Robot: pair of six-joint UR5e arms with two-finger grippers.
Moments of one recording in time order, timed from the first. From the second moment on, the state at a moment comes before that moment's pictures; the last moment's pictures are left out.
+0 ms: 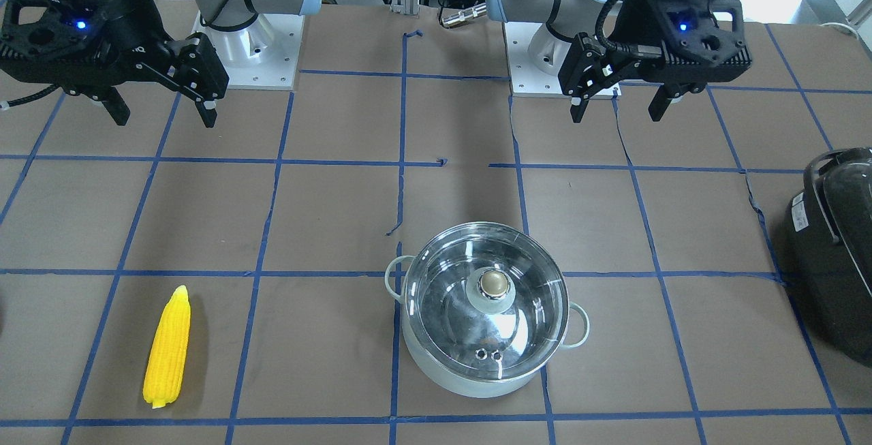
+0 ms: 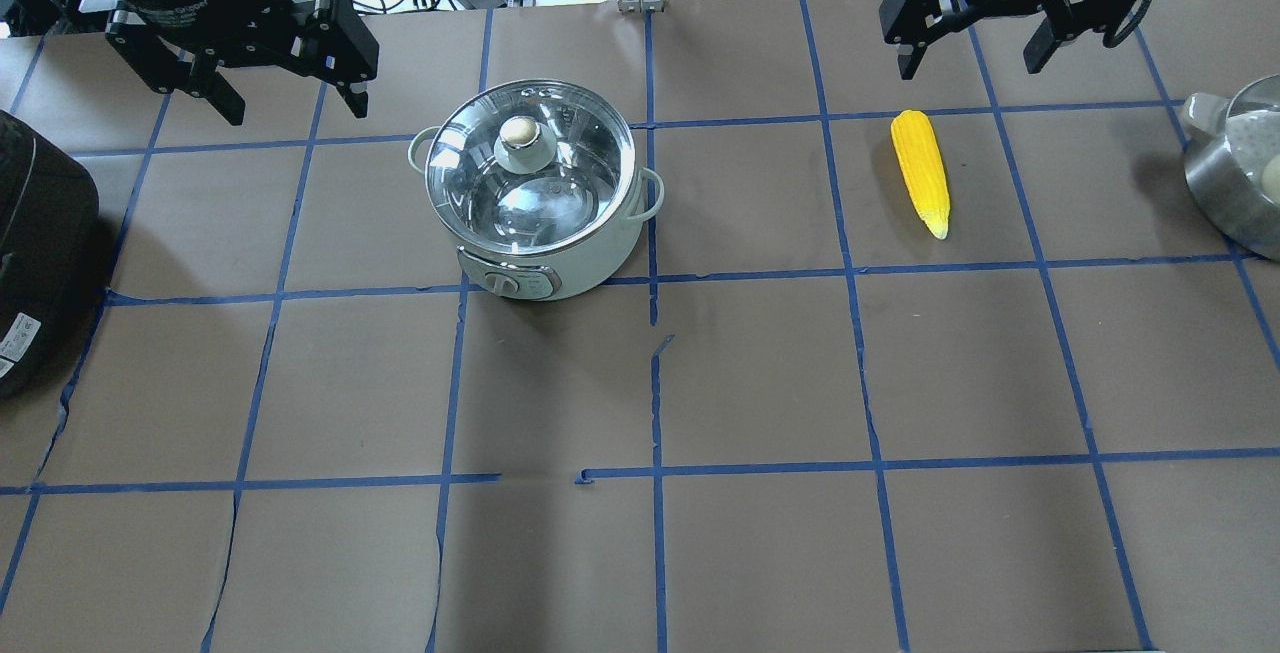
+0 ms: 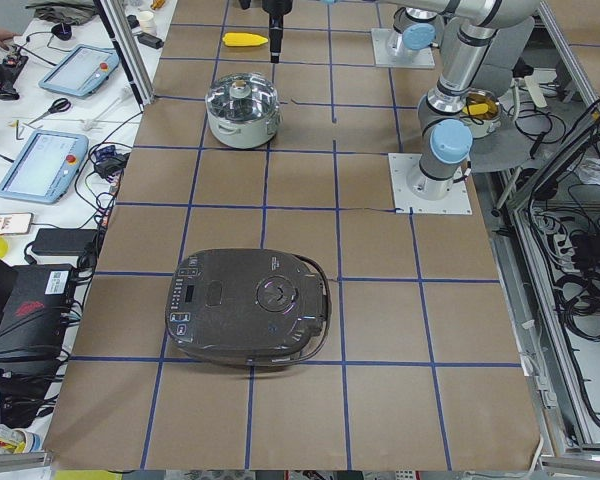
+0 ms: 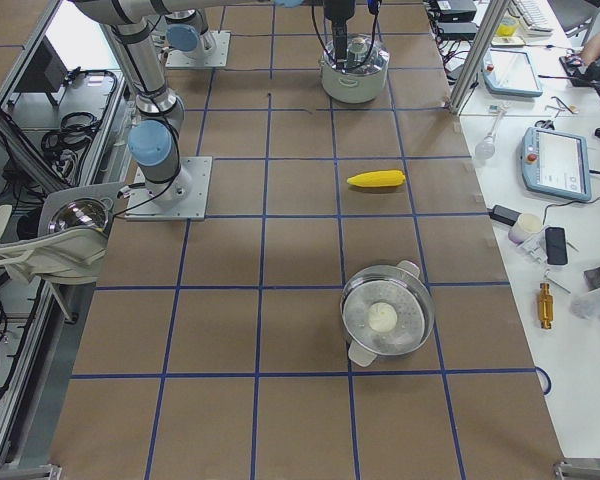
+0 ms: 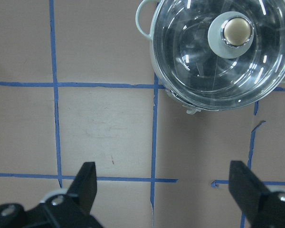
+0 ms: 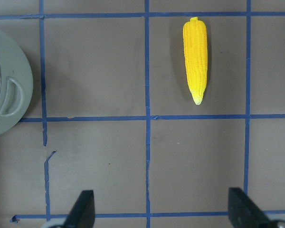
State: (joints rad) left arm -1.58 -1.59 -1.42 -1.63 1.60 -0.05; right arm 1.57 -1.54 1.40 -1.53 -1.58 0.00
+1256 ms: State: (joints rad) left arm -1.59 -1.63 -1.39 -1.57 1.55 -0.11; right arm 1.57 -1.53 1.40 -1.53 -1.58 0.00
